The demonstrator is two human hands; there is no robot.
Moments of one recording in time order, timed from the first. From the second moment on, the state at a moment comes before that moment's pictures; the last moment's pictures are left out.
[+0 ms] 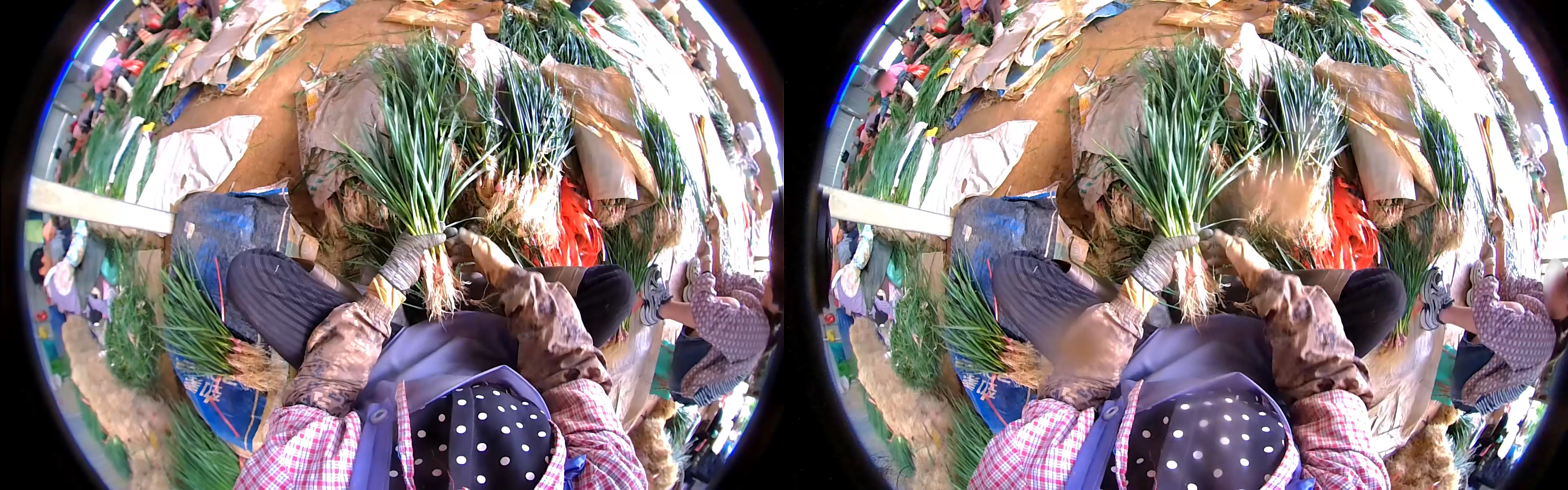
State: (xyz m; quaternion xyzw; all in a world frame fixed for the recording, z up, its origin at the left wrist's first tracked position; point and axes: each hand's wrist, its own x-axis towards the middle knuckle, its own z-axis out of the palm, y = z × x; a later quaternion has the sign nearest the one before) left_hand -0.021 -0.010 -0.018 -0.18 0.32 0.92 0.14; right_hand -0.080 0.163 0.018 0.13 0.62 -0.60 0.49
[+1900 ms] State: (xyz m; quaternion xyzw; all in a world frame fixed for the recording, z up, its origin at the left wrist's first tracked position) left_hand -0.020 -0.005 -0.008 -0.21 0.35 0.90 0.13; right_hand -0.148 0.154 -0.063 0.26 0.73 -0.61 0.18
